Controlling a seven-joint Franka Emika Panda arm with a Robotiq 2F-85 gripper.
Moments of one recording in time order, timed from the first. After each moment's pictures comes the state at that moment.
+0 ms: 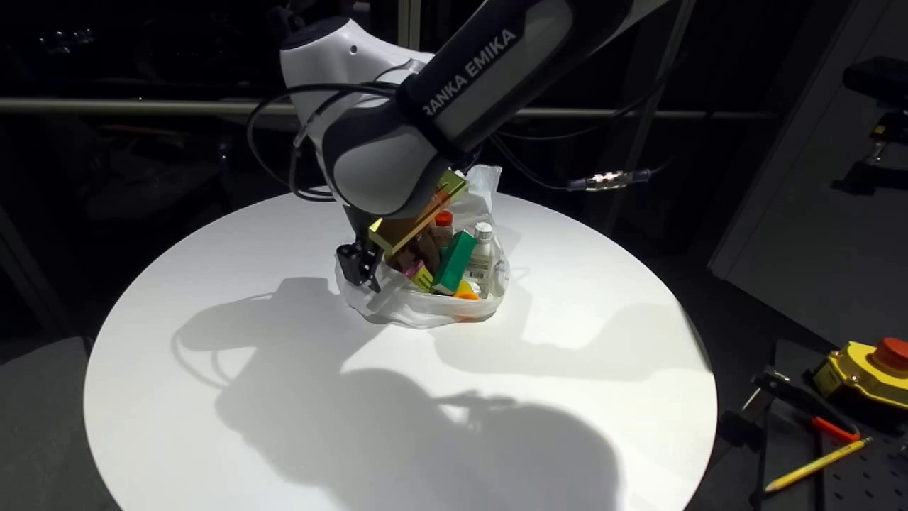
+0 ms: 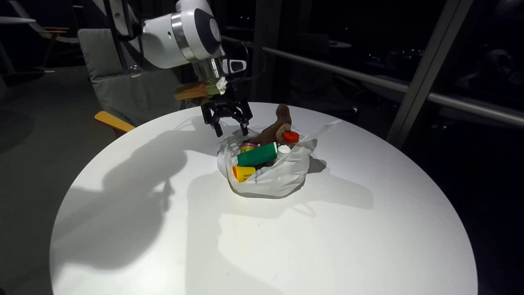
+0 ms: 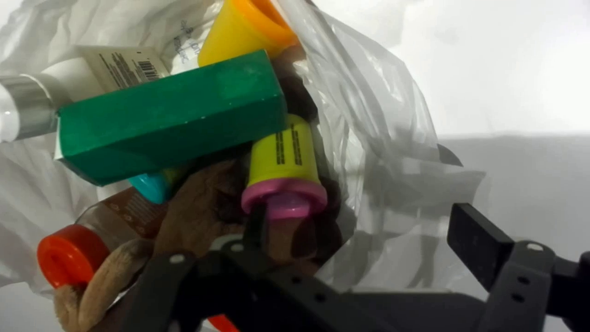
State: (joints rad) arm 0.32 0.93 -0.11 -1.37 -0.34 2.24 0.40
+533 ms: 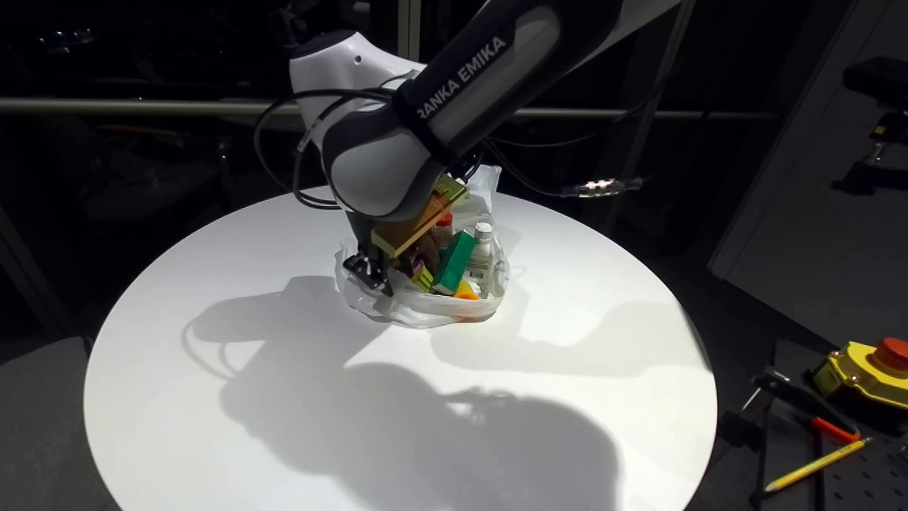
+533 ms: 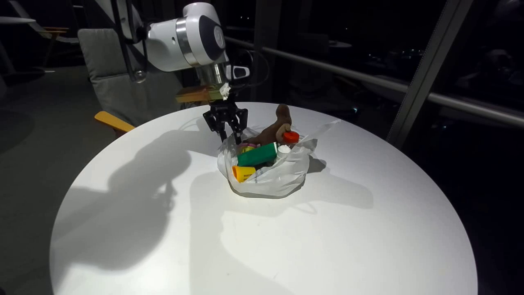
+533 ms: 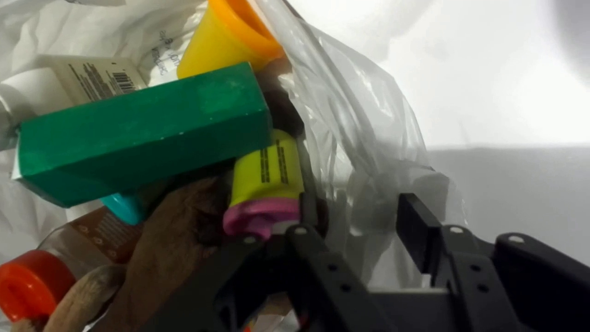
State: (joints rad) arm 0.29 0.96 -0.09 -1.34 -0.29 2.22 0.35
